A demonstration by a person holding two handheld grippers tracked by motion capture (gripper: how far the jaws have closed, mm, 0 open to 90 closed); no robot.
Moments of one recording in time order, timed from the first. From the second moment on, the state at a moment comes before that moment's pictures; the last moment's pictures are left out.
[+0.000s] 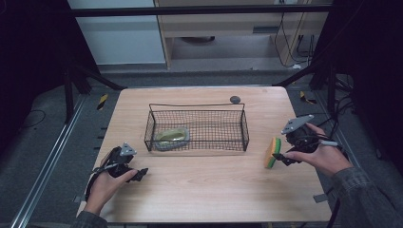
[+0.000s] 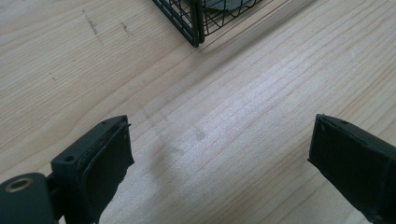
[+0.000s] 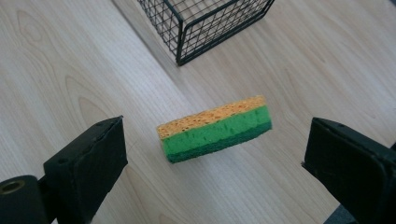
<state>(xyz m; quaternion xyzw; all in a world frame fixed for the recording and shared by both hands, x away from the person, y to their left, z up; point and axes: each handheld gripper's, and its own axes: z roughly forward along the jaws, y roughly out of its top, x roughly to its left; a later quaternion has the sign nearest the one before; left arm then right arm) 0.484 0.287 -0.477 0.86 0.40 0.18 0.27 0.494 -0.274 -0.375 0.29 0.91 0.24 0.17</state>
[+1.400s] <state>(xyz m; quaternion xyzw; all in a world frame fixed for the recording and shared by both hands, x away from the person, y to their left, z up) 0.485 0.287 -0.488 0.87 0.40 0.16 0.26 0.538 -0.255 -0.405 0.24 0.95 0.15 0.10</state>
